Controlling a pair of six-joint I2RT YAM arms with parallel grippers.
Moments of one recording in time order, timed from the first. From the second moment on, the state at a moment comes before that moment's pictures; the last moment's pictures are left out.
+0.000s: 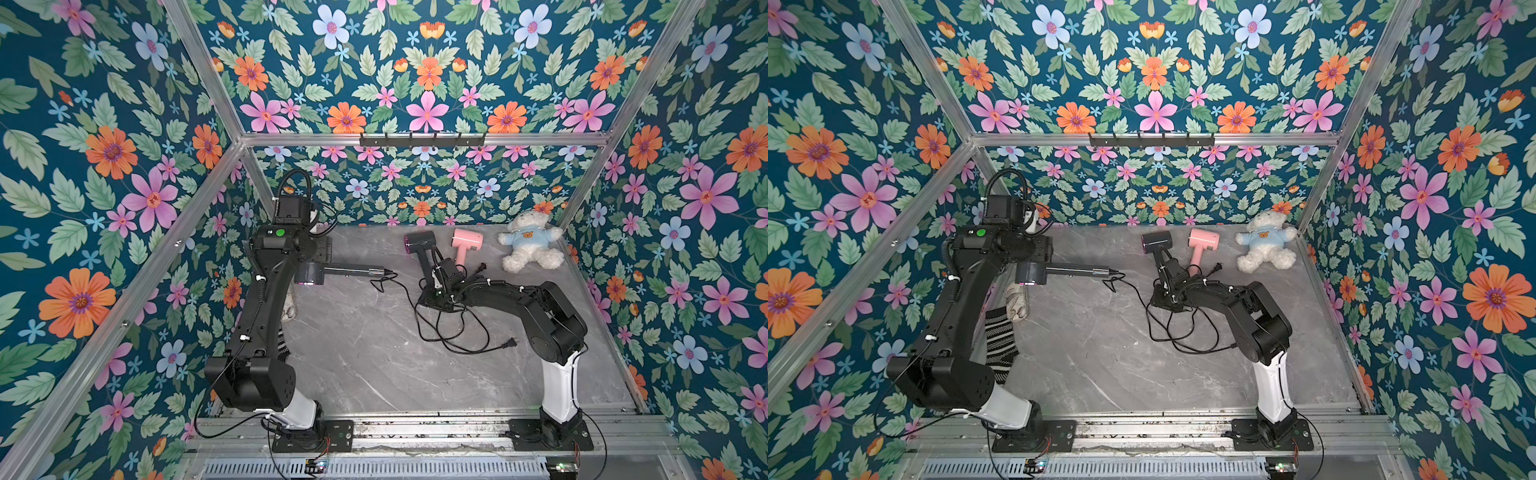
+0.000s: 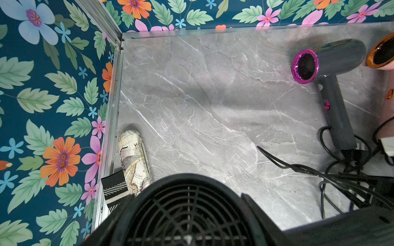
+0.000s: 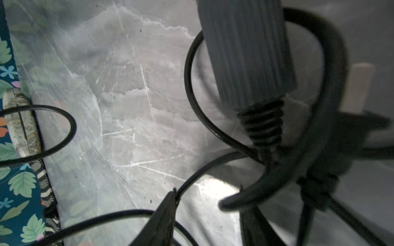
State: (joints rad) left arm -0.08 1.54 1.74 -1.10 -0.09 0.01; right arm 0.59 2.03 1.32 -0.28 -0.20 0.76
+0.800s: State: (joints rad) left arm -0.07 1.56 1.74 -1.15 -0.24 0.03; right arm 0.34 1.95 1.30 -0.59 0.09 0.43
